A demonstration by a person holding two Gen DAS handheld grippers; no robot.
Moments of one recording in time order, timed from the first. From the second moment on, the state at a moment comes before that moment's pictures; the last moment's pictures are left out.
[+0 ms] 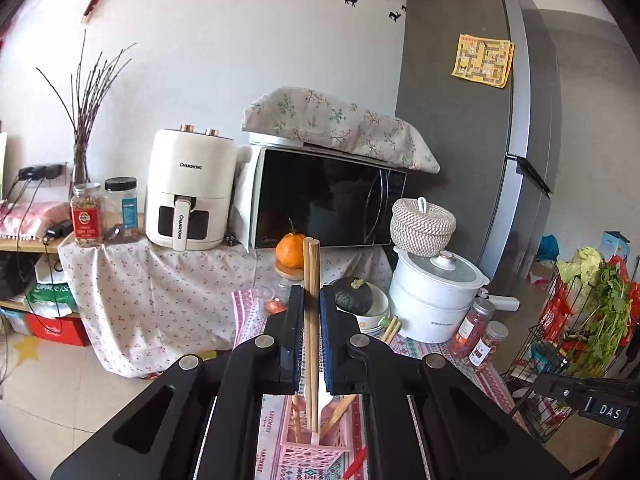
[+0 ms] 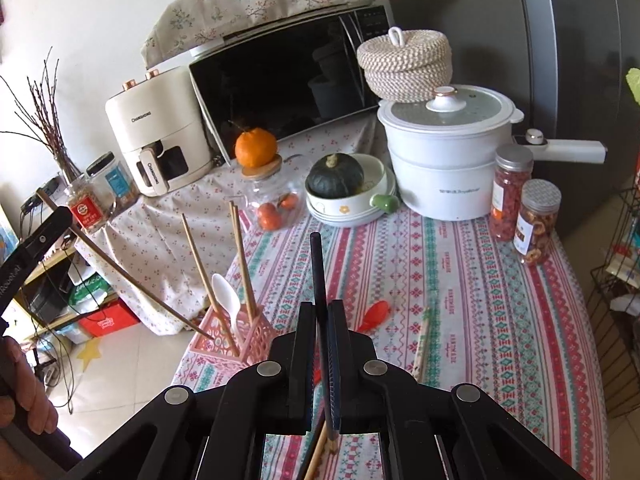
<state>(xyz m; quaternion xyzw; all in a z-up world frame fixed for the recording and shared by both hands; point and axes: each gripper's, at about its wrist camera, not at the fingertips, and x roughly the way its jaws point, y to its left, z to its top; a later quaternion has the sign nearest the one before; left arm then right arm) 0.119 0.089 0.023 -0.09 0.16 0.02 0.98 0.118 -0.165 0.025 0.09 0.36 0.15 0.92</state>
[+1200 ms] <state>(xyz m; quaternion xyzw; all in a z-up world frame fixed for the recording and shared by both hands) 0.164 0.135 -0.070 -0.12 0.38 -0.01 0.92 0.150 -0.077 0.087 0.08 0.31 0.20 0.93</state>
